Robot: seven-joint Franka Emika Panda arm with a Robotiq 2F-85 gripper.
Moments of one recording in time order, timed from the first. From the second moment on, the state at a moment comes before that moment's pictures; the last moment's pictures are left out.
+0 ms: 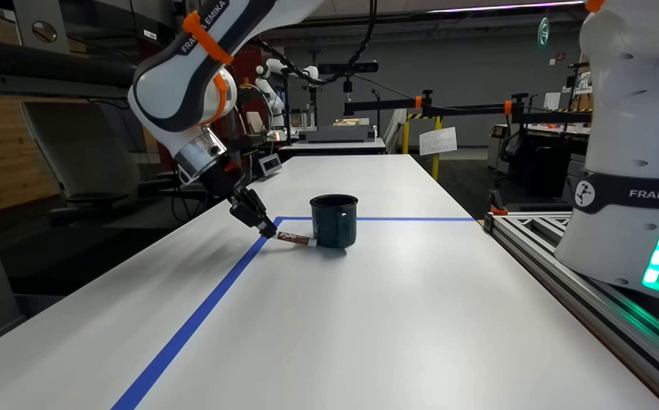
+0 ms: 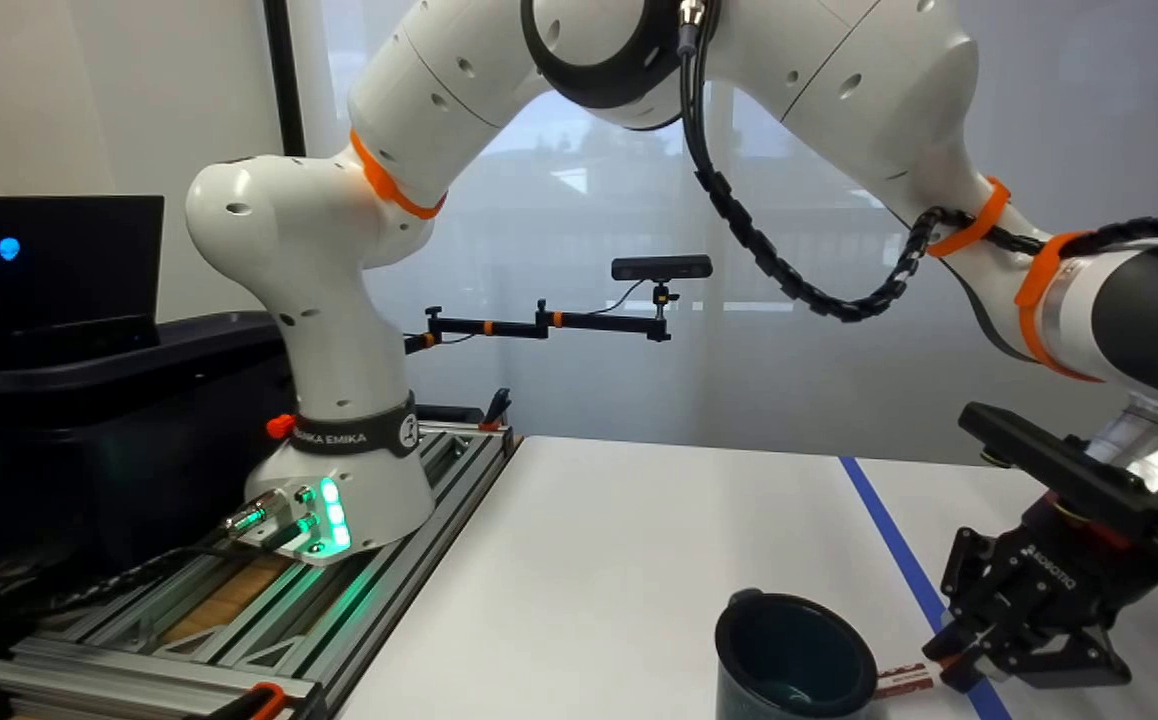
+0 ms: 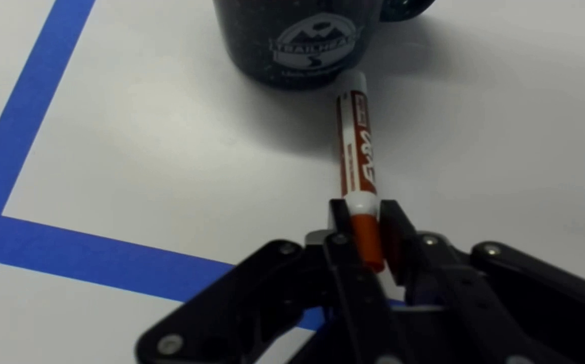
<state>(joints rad) -0.12 0.90 -0.02 -1.36 -0.16 1.68 -0.29</state>
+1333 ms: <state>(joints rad) -0.09 0.48 -0.03 -1.59 -0.13 1.69 -0.05</state>
